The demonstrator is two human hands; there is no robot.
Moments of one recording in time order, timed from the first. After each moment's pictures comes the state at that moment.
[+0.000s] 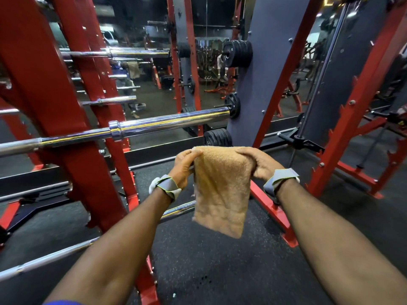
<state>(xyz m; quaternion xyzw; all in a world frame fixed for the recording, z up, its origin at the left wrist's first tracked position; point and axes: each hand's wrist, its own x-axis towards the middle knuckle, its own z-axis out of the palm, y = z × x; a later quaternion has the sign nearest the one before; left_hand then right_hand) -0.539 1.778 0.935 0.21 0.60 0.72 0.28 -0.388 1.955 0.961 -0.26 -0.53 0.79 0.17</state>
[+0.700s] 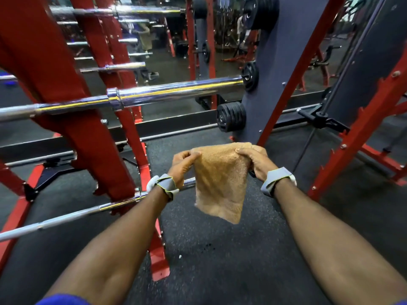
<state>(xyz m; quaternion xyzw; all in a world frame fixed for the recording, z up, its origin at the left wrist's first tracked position) -0.538 1.749 0.856 0.21 0.67 0.67 0.24 -0.402 1.951 0.875 -0.29 -0.59 0.72 0.23</state>
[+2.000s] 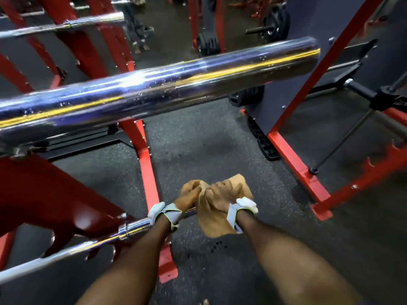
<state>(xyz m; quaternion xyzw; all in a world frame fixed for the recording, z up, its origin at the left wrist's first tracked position) -0.686 1.824 0.685 0.13 0.77 0.51 0.37 -0.615 1.961 0.640 -0.22 -0.95 0.15 -0.15</state>
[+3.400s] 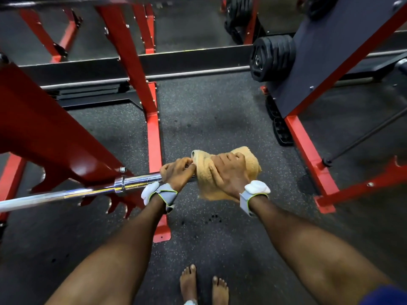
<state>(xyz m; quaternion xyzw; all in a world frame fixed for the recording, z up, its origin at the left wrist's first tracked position) -0.677 1.790 0.638 0.15 0.94 0.24 0.18 -0.591 1.966 0.604 -0.04 -0.99 -0.01 0.10</state>
